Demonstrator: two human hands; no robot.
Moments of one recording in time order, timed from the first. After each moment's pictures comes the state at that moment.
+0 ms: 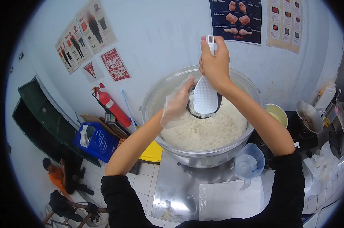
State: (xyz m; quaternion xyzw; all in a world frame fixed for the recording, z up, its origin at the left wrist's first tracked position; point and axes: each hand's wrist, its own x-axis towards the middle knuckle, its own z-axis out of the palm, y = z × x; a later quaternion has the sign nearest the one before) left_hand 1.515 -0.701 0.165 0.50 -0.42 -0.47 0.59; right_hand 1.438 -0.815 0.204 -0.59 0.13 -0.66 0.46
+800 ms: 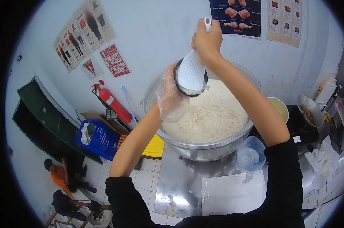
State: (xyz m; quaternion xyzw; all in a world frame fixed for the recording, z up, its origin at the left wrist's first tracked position) left_hand 1.524 -0.697 0.169 0.41 -0.39 -0.40 0.73; right_hand 1.475 -0.824 0.237 -0.49 0.12 -0.68 0.54
